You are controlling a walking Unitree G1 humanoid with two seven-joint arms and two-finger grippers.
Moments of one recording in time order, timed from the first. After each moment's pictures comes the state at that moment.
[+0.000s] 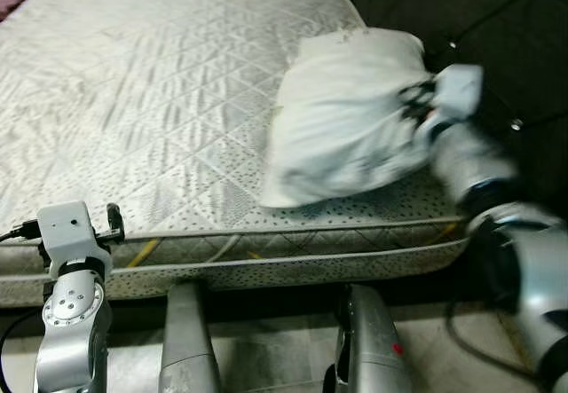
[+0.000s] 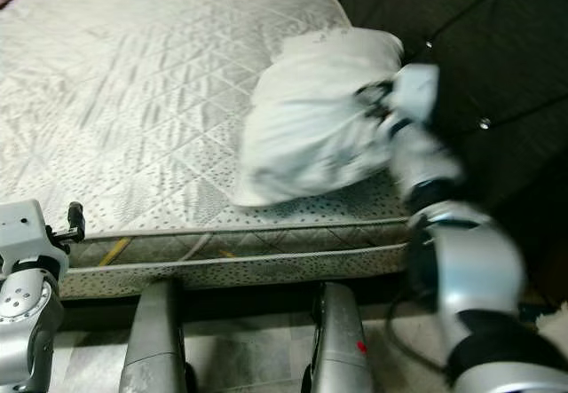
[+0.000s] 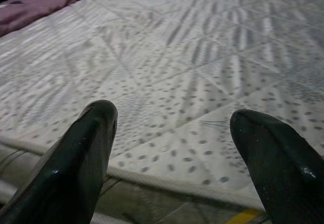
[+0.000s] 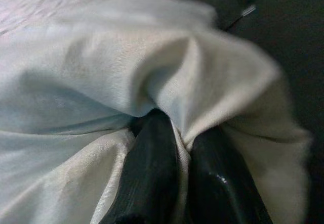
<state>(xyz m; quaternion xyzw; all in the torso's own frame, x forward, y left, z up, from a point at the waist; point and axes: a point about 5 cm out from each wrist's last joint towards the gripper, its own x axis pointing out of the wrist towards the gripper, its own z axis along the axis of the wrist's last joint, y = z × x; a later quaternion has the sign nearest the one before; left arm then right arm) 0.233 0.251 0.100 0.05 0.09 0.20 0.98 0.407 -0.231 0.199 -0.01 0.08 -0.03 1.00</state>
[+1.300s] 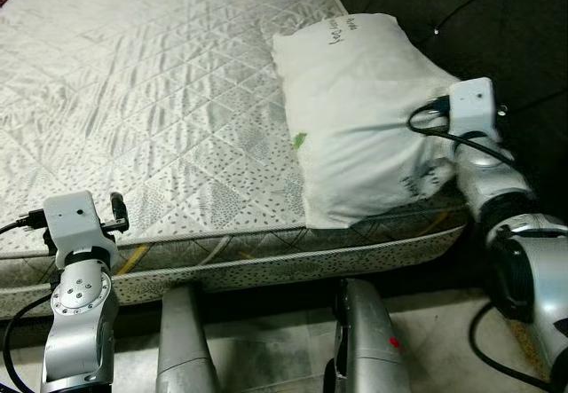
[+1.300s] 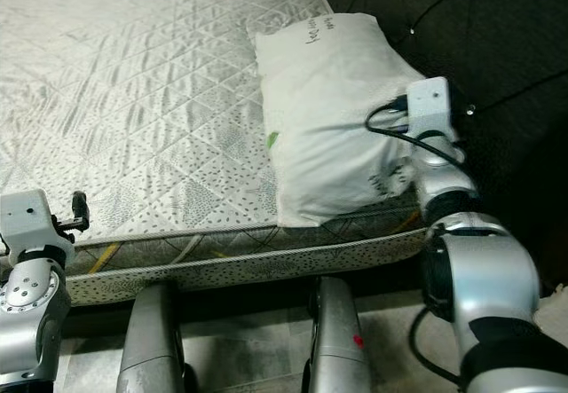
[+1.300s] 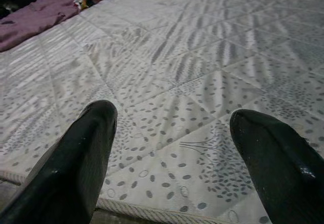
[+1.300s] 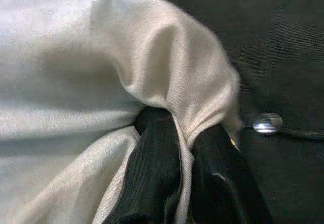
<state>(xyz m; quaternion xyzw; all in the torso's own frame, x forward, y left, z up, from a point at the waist) 0.243 0.247 0.107 0.05 0.06 0.20 0.98 0.391 -0.265 0.178 -0.20 0.08 -0.13 0.97</state>
